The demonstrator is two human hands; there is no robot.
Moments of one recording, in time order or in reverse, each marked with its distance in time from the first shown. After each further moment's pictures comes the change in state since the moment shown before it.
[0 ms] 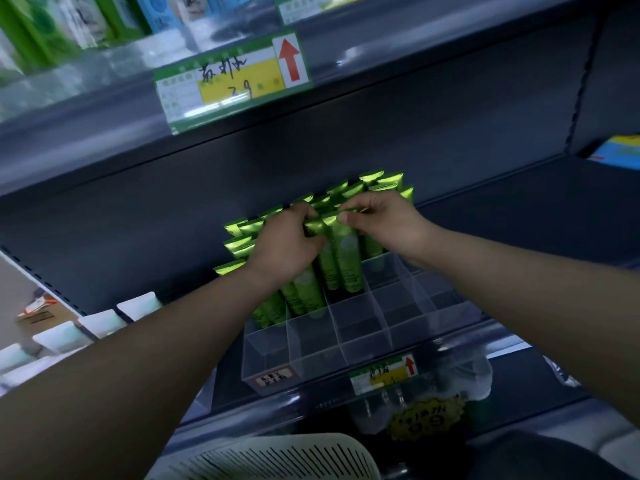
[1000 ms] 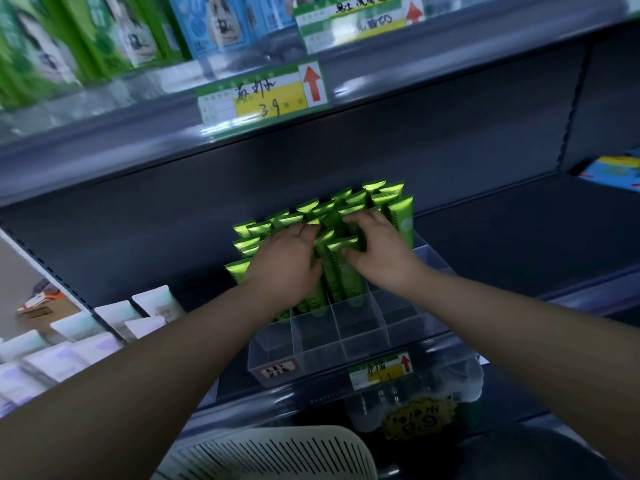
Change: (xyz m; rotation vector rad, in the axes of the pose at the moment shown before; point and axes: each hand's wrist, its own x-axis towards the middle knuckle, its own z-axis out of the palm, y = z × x) left_hand -0.034 -0.004 -0.010 0.348 -0.095 0.186; right_hand -0.024 0.008 0.019 -0.520 0.040 -0.083
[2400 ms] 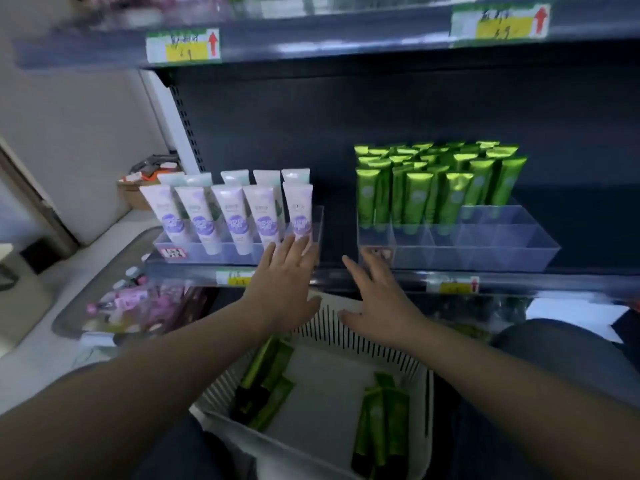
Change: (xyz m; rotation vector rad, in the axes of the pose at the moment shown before) left_hand -0.259 -0.065 0.014 0.149 -0.137 -0.231; right_hand -0.184 -0.099 0.118 -0.291 -0.537 -0.153
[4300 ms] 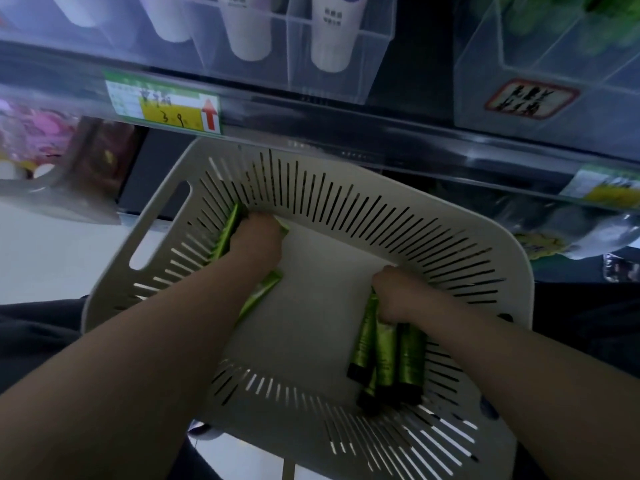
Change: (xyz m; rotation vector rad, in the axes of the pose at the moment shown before) left_hand 0.009 -0.020 0.266 -0.312 -0.744 -0.430; right_hand 0.024 0.091 0.185 -0.410 -1.044 0.291
